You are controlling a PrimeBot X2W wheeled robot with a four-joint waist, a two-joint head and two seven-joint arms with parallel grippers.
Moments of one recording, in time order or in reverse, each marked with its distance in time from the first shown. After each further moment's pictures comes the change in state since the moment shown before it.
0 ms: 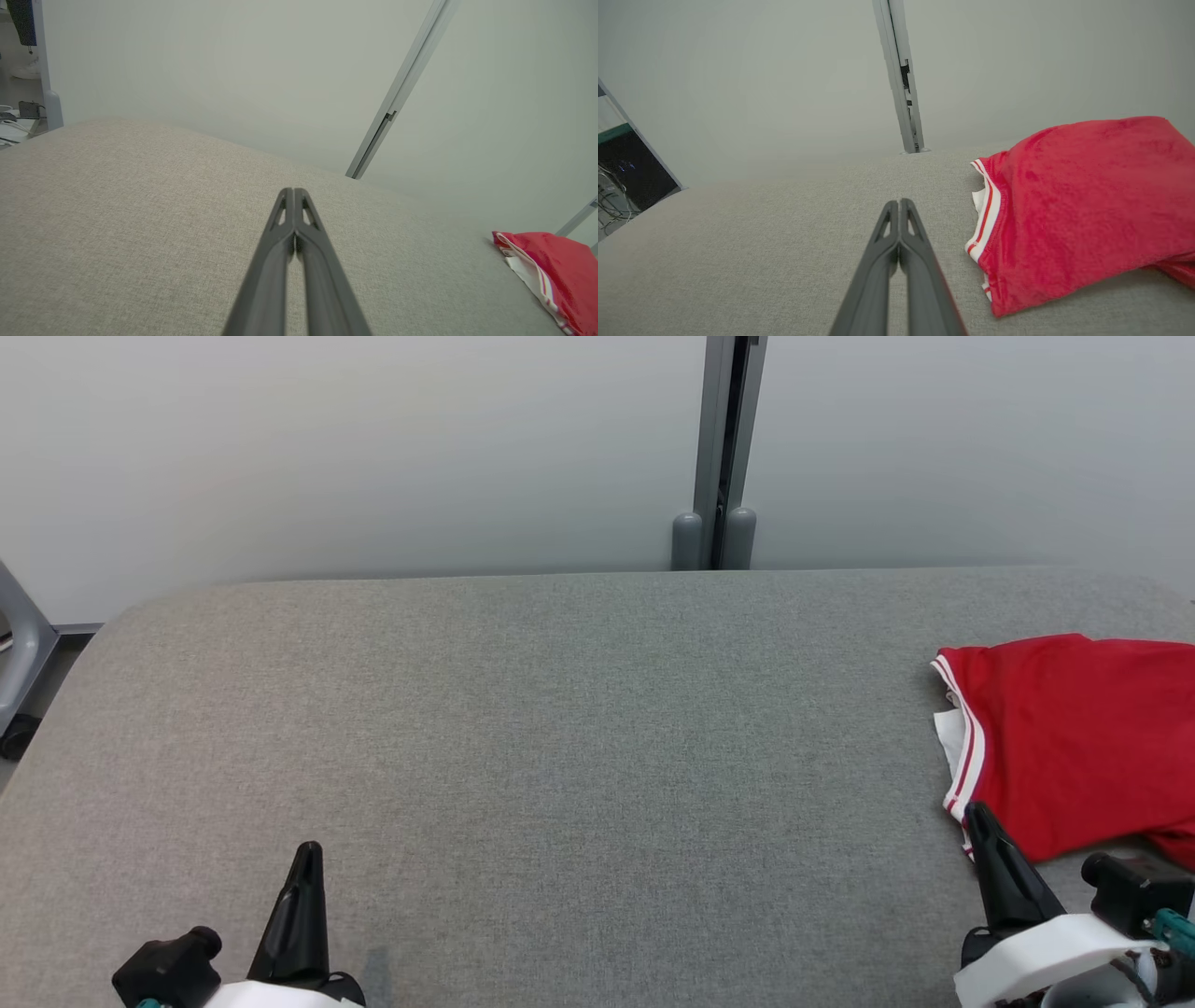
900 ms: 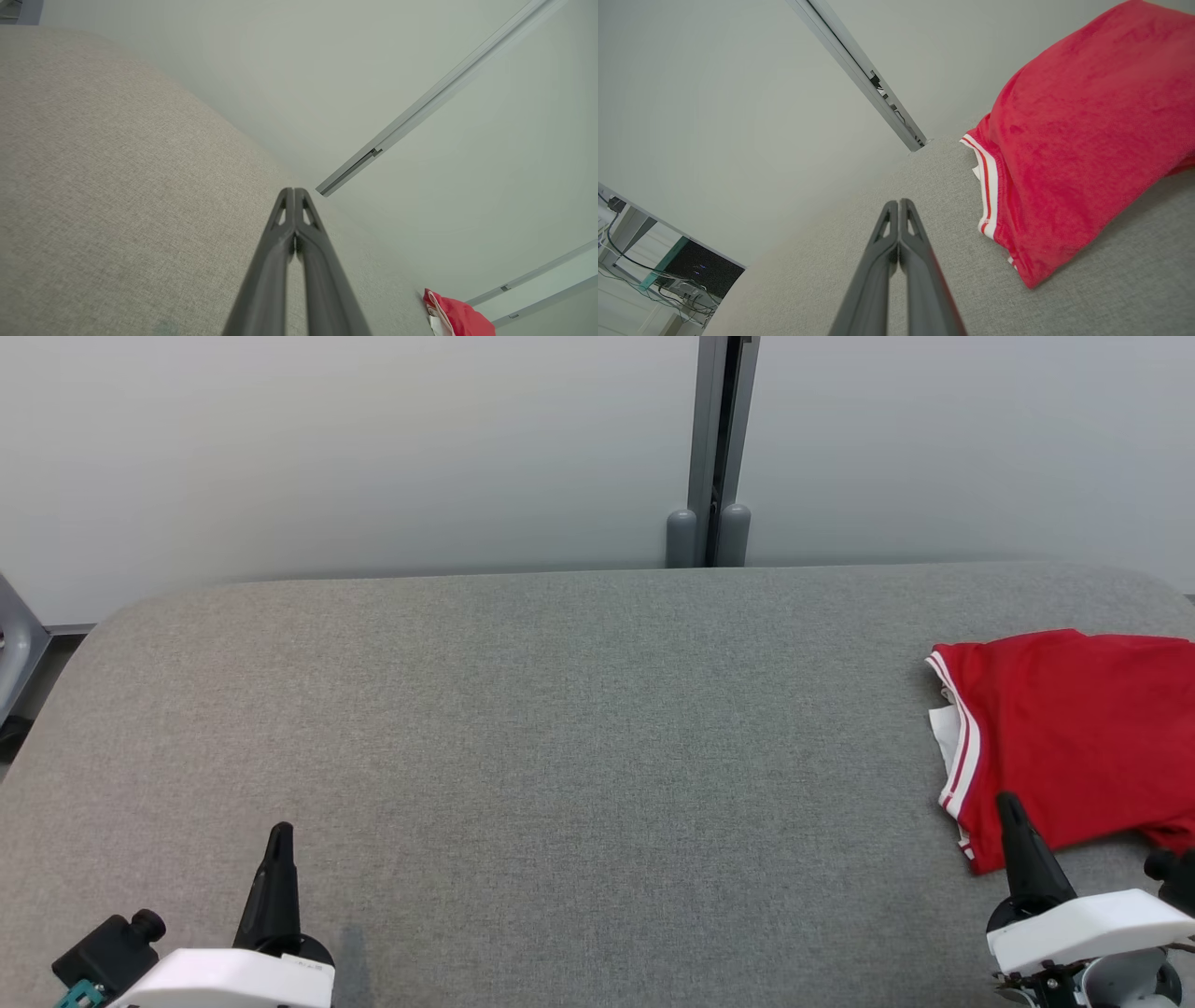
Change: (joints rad) left arm -0.052 -0.009 0.058 0.023 -0.375 -0.031 0.111; right arm -0.011 0.042 -0.084 -0.017 0.404 0.000 0.102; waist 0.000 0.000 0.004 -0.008
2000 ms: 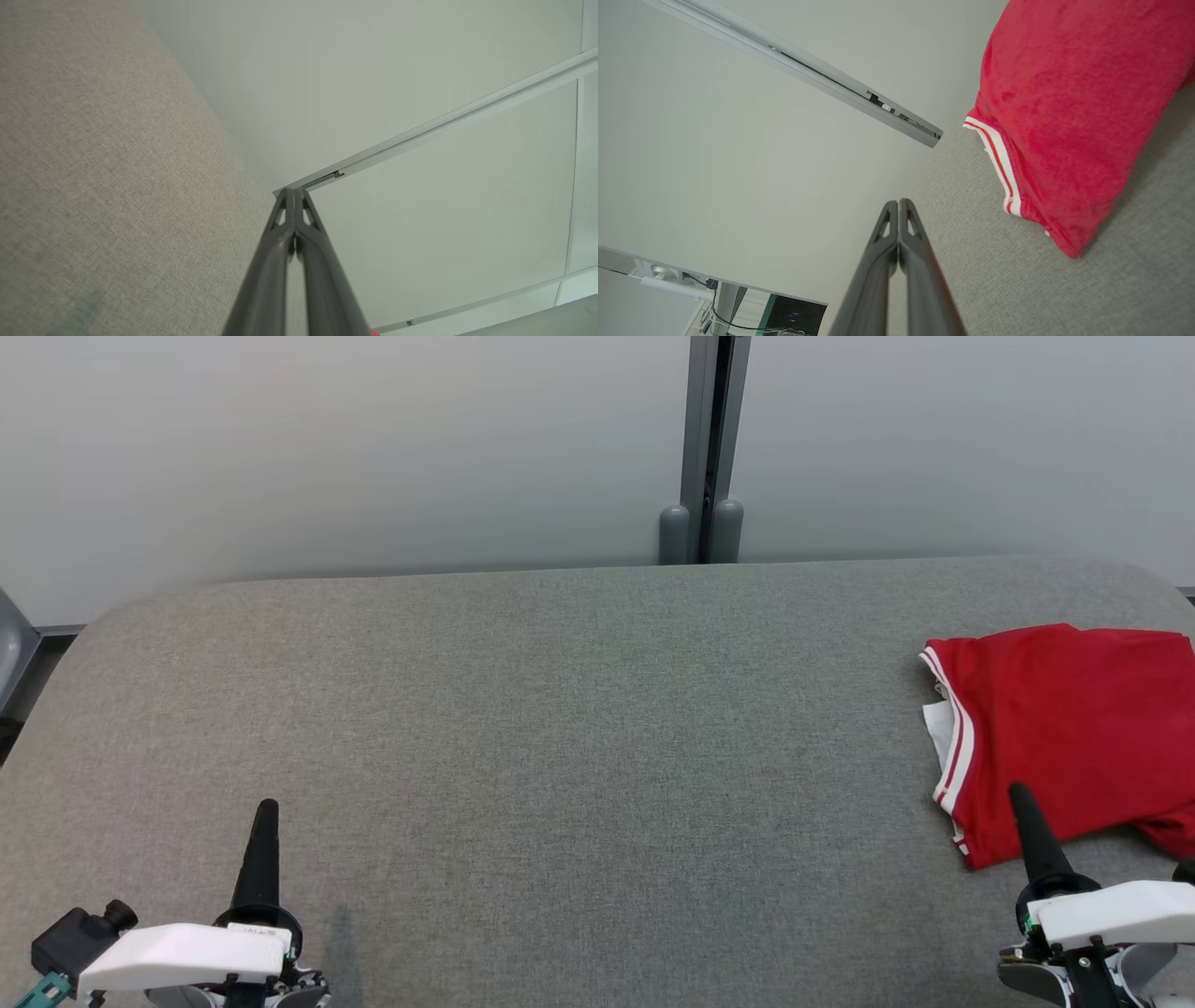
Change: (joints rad) left arm -0.053 -0.012 0.052 0.020 -0.323 -0.029 0.096; right arm -0.018 0.036 -0.070 -0.012 0.349 0.000 0.091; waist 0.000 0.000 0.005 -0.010
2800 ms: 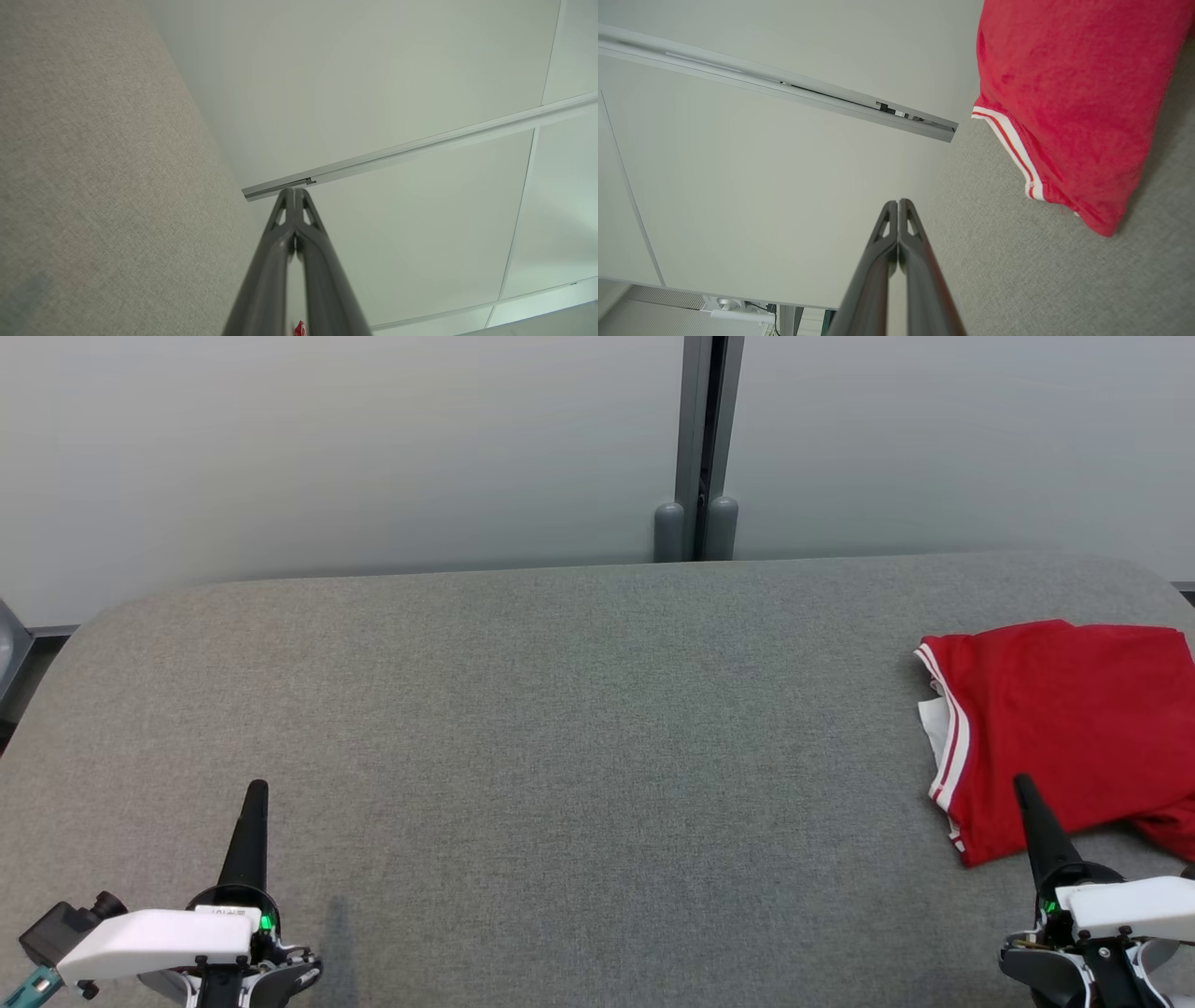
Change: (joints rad) left arm -0.036 -0.004 0.031 0.012 -0.193 -0.018 0.059; right arm -0.010 0.023 -0.041 -0.010 0.211 0.000 0.053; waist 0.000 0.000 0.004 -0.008
